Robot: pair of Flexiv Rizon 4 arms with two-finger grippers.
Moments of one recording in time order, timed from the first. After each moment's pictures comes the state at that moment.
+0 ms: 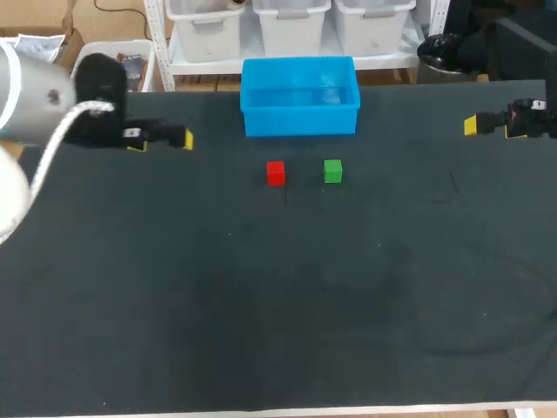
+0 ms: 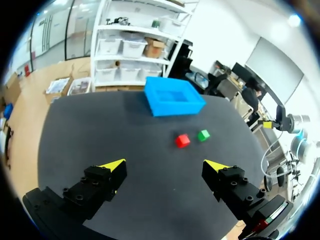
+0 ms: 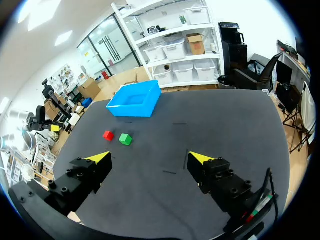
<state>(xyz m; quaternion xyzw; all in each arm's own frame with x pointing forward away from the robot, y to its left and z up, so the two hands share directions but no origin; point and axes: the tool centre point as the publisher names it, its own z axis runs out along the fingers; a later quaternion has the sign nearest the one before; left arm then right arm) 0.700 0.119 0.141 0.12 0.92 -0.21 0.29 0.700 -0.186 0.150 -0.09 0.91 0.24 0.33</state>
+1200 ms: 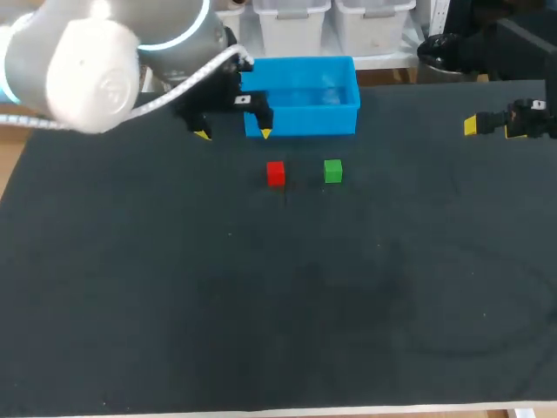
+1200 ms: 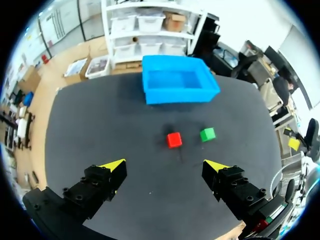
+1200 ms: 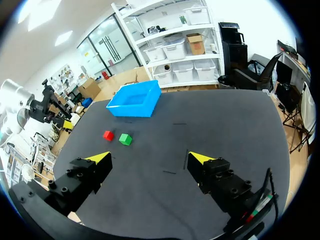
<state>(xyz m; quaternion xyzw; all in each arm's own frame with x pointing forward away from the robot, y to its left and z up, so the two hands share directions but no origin) 0.730 0.020 0.134 0.06 0.98 -0.08 0.18 0.700 -0.186 0.150 -0.09 0.91 0.24 0.33</state>
